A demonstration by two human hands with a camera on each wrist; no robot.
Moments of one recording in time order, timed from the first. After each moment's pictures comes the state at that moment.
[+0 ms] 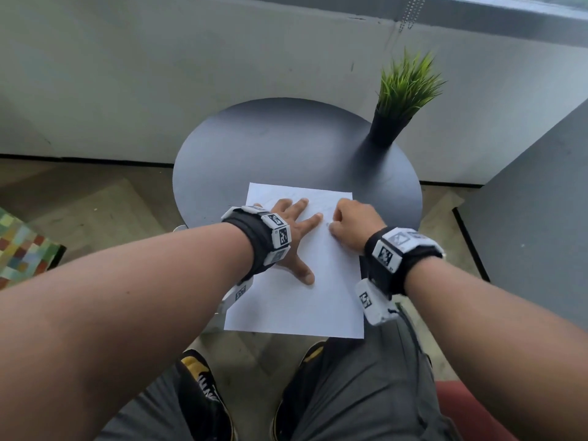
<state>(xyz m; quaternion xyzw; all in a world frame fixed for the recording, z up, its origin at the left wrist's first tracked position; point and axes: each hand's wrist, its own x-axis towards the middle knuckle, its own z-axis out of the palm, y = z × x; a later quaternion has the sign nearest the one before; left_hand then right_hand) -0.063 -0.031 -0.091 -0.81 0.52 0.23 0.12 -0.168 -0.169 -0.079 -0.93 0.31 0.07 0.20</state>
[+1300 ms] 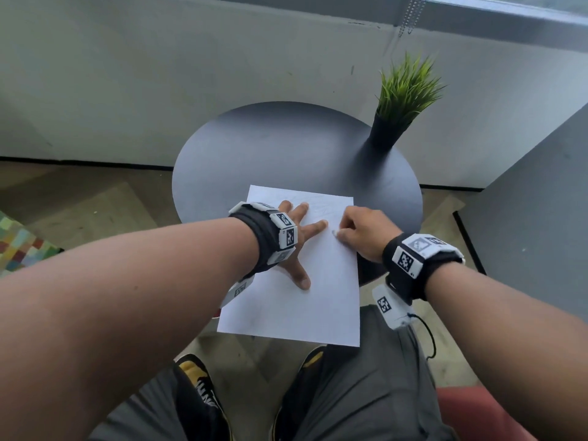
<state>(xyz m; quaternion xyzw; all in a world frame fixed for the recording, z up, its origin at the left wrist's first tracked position) -0.061 -0.043 -0.088 -0.80 0.54 0.21 0.19 -0.184 -0.188 -0.077 -0.94 0.27 0.08 0.20</state>
